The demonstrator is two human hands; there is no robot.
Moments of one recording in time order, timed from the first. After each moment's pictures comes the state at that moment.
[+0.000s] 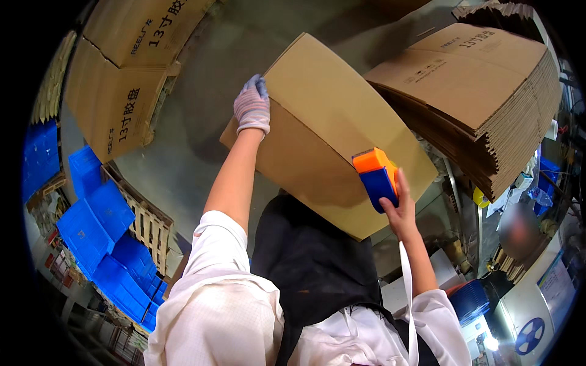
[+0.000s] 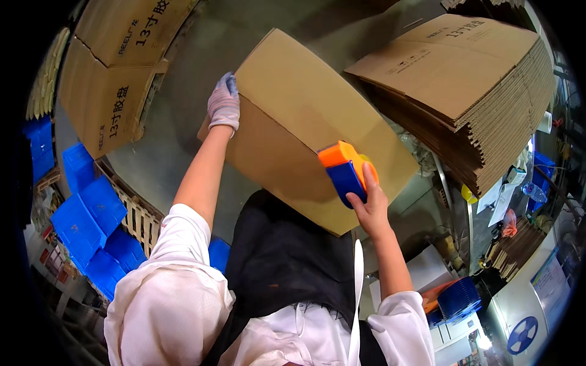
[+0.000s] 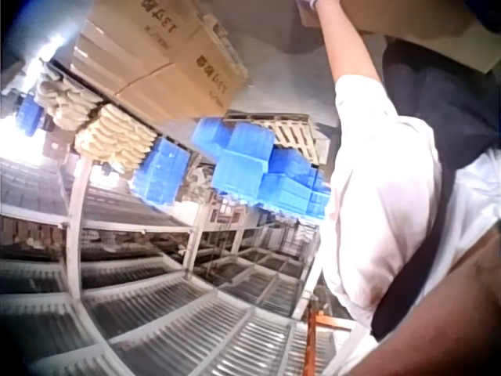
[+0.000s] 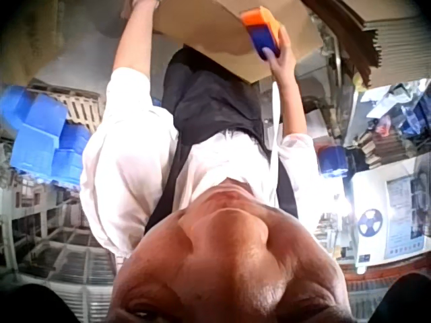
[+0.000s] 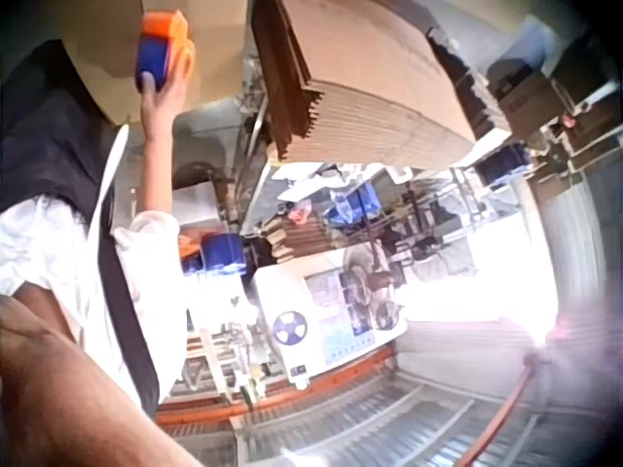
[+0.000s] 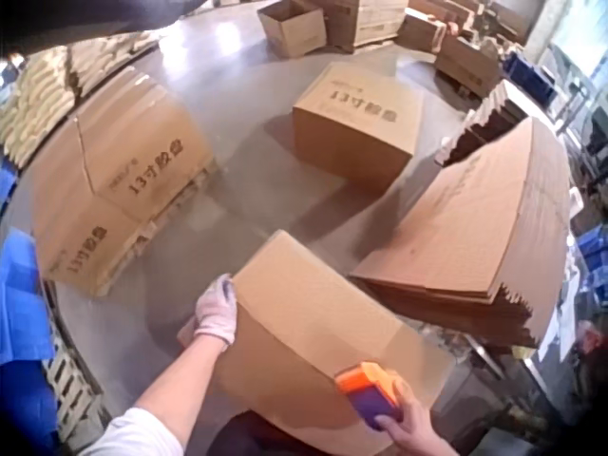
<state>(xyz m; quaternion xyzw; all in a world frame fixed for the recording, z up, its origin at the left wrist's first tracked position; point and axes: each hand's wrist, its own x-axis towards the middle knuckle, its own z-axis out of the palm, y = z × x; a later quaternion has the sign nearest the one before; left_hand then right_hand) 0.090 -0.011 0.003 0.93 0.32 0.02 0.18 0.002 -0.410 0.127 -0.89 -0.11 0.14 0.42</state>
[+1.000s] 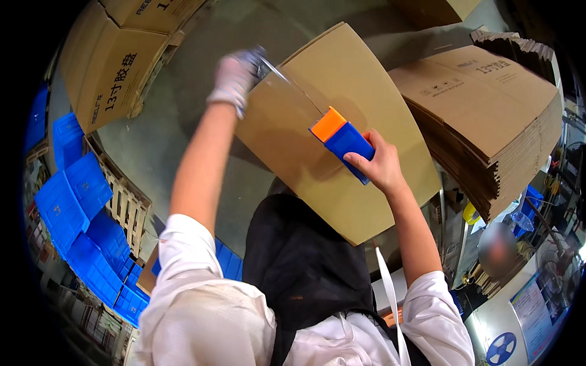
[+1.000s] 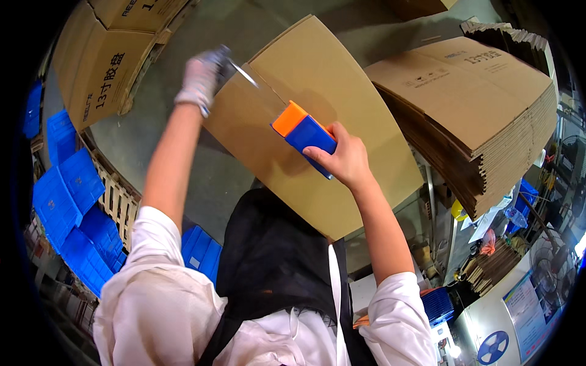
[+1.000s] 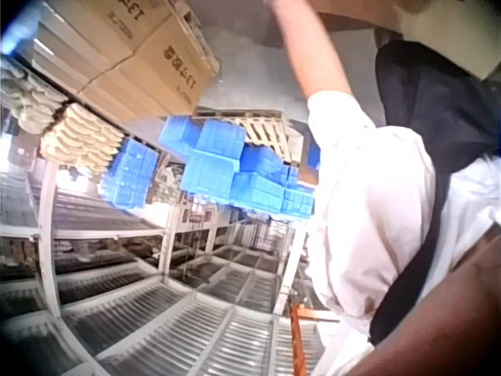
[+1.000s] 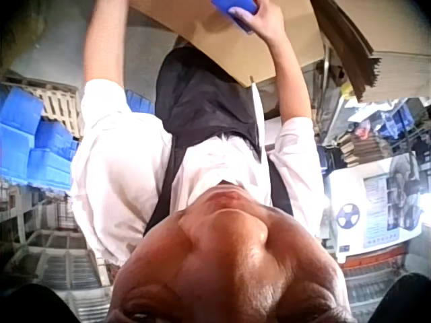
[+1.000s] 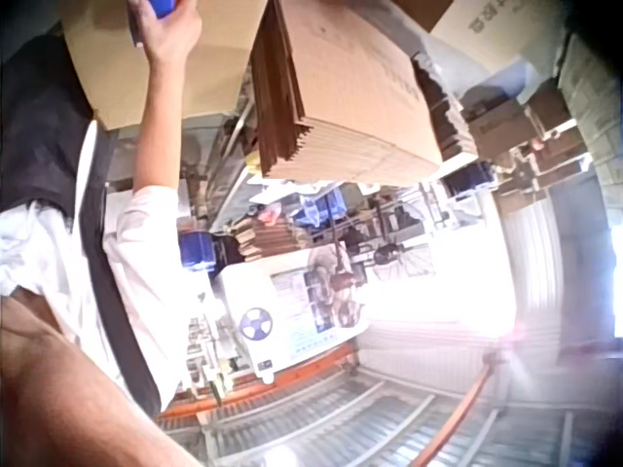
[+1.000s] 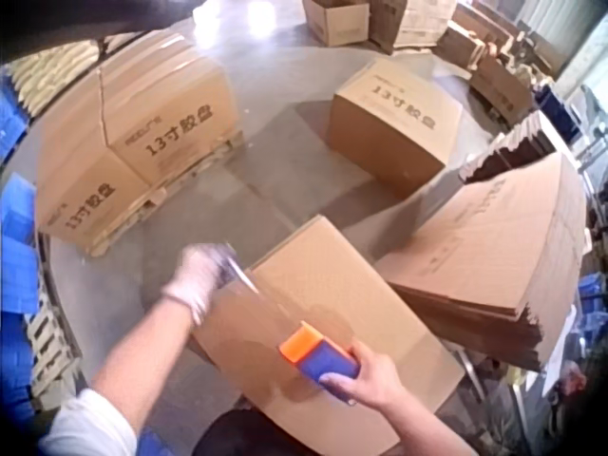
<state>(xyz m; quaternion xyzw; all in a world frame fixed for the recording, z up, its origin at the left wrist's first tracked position) 0.095 0.067 0.040 0.66 0.42 -0.02 0.62 0.094 -0.268 0.106 -0.86 -0.11 0.34 0.36</state>
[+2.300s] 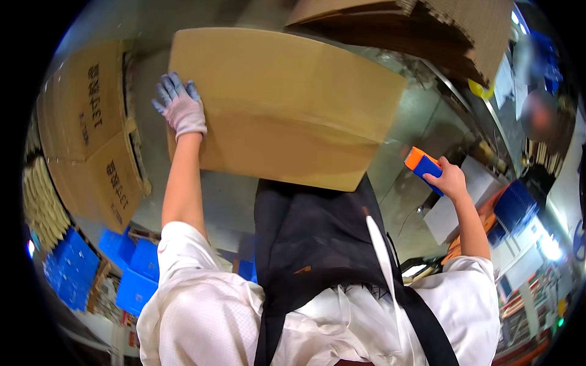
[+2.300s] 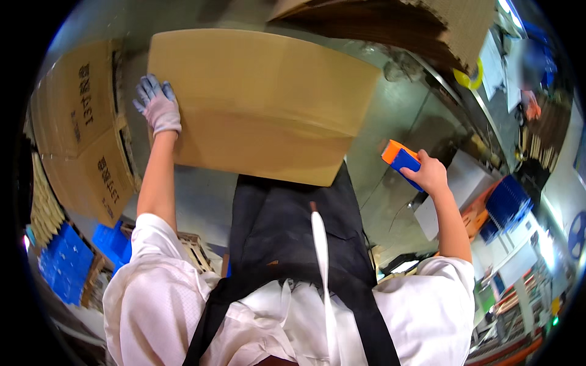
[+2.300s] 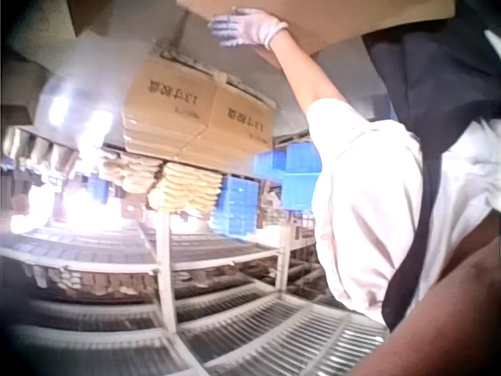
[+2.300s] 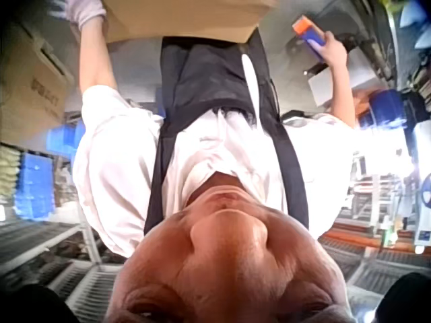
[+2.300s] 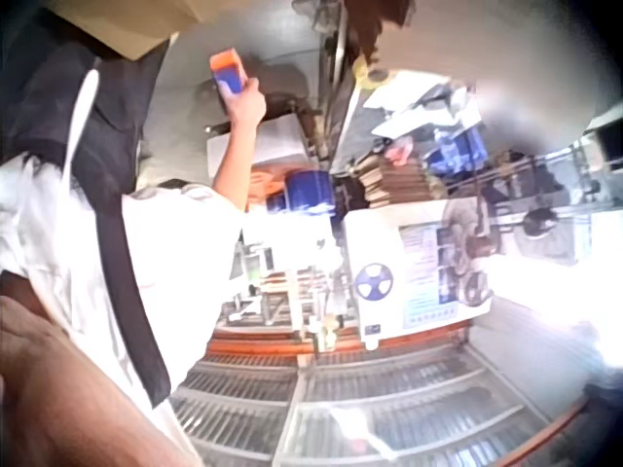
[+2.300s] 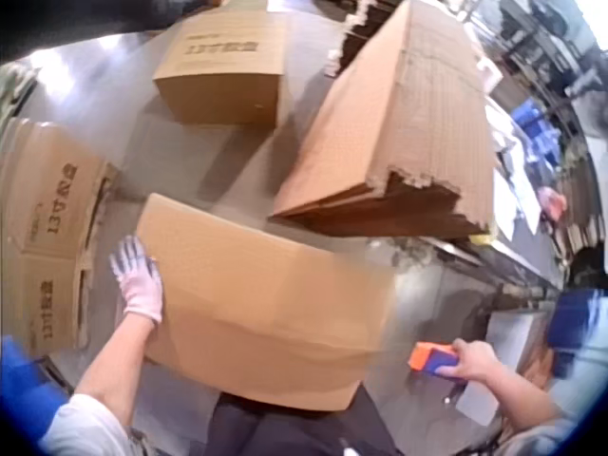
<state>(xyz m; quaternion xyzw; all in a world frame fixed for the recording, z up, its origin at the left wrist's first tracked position) 0.119 -0.049 -0.020 0.98 0.05 0.00 -0.17 -0.095 -0.653 0.144 -0.89 0.14 0.44 0.03</state>
